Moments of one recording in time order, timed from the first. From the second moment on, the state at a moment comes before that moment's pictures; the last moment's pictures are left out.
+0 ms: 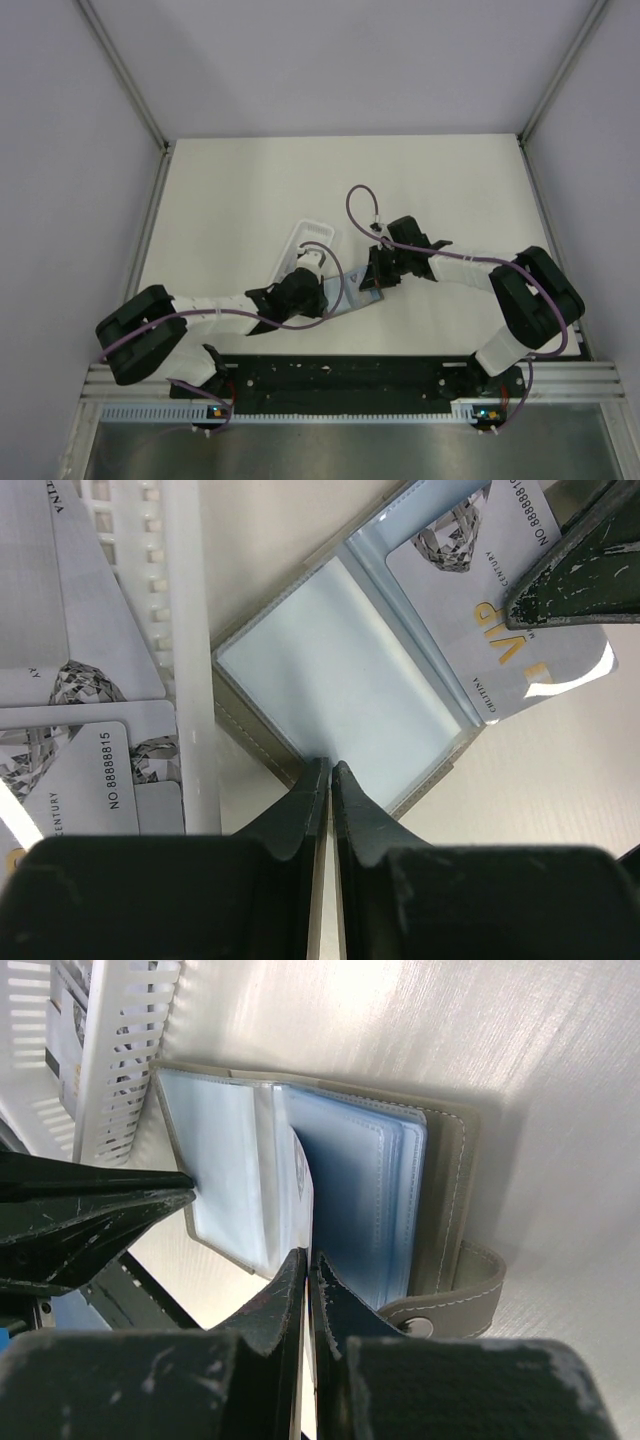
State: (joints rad) left arm -0.95 1.37 0.47 0.17 -0.17 -0.63; right arm 0.57 1.58 0.75 -0.11 -0.45 0.50
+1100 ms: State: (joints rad) left arm -0.95 1.52 0.55 0.29 -0.17 -0.60; right arm 0.54 1.31 0.62 -0.15 -0.33 0.55
